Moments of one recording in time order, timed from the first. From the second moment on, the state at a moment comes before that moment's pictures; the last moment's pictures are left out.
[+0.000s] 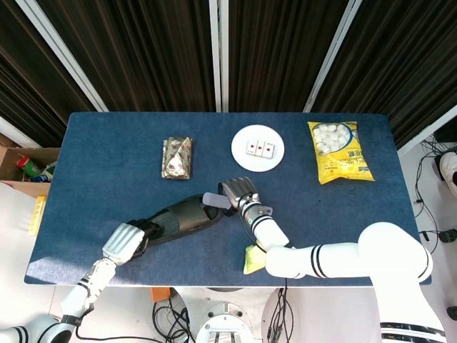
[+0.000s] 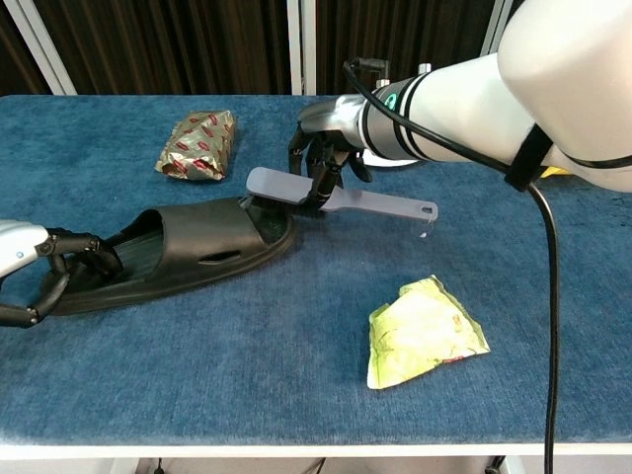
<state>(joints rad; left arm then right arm) -0.38 -1.47 0.08 -1.46 1.49 1.07 0.10 1.37 -1.63 0.15 -1.54 -0.15 0.89 -0.59</state>
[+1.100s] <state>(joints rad) -0.39 -1.47 0.08 -1.45 1.49 1.07 0.08 1.37 -1.70 0.19 -1.61 -0.29 0.93 -0.62</state>
